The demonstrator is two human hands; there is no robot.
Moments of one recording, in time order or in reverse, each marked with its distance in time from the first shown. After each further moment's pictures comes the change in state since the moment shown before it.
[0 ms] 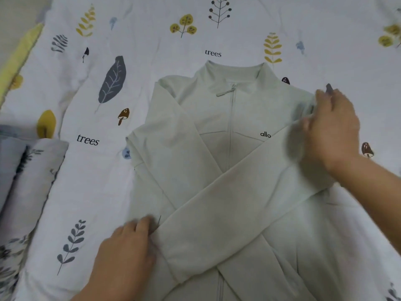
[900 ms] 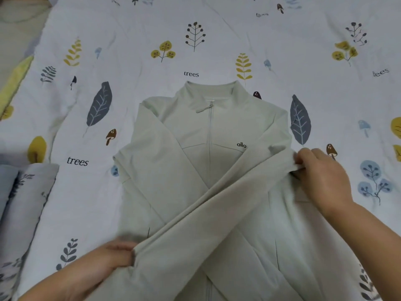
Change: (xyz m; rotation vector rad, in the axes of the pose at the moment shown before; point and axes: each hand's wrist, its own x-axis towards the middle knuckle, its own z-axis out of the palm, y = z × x) left_hand 0.008 -0.029 -0.028 -1.231 -0.676 -0.247; right_hand -0.073 0.042 -0.026 -0.077 -0.242 0.010
